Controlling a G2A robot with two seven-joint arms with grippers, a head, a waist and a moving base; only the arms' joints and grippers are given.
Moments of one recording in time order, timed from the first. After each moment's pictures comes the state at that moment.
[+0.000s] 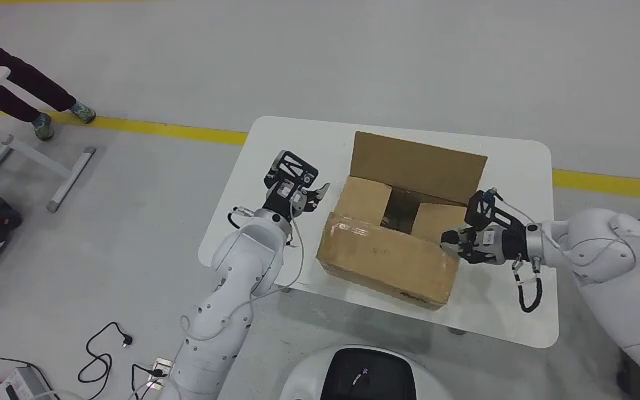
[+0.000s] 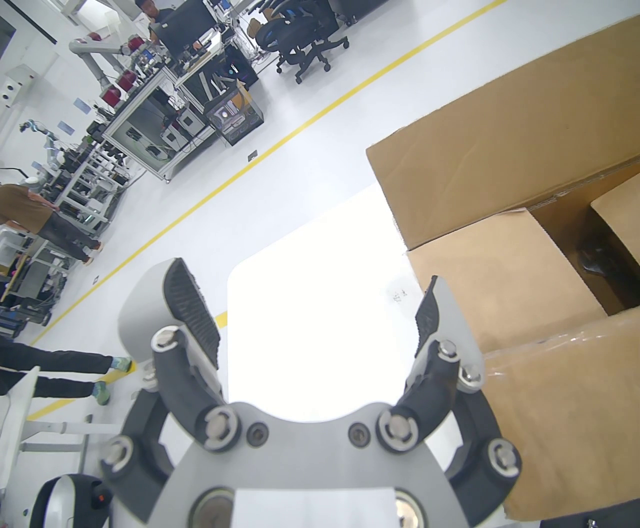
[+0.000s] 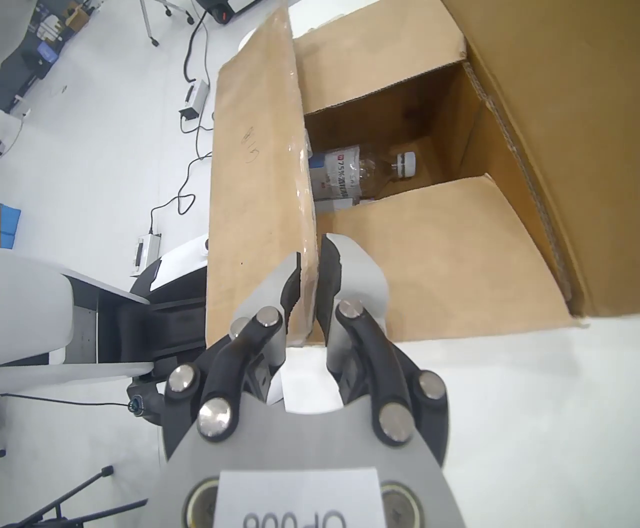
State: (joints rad) left arm 1.36 -1.34 -1.51 -1.95 1.79 -0.17 -0.44; right arm -0.53 -0.97 0.70 -1.20 -0.26 -0.94 0.88
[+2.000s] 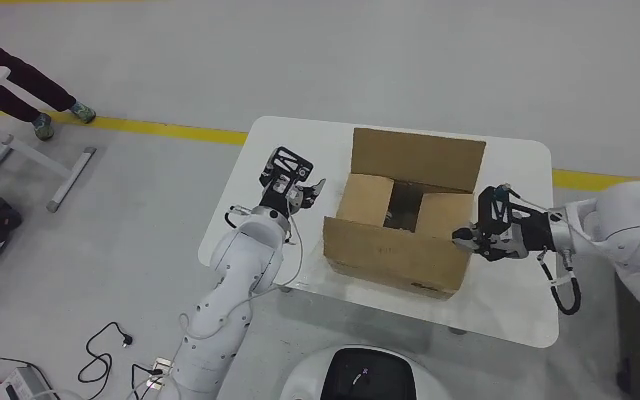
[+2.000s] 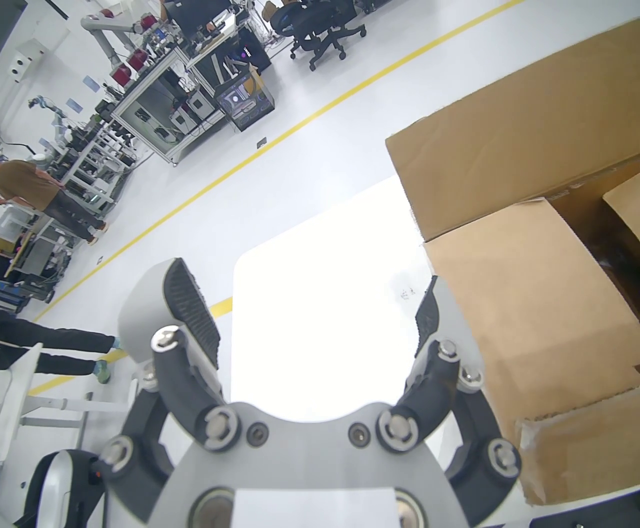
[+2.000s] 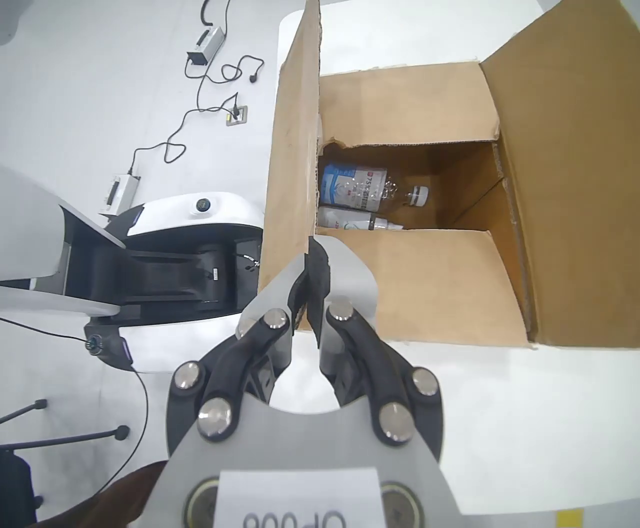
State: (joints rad) left arm 1.34 -1.34 -1.50 -1.97 1.74 -0.13 -0.51; right arm -0.30 -0.82 0.46 -1.38 -0.31 -1.01 0.72
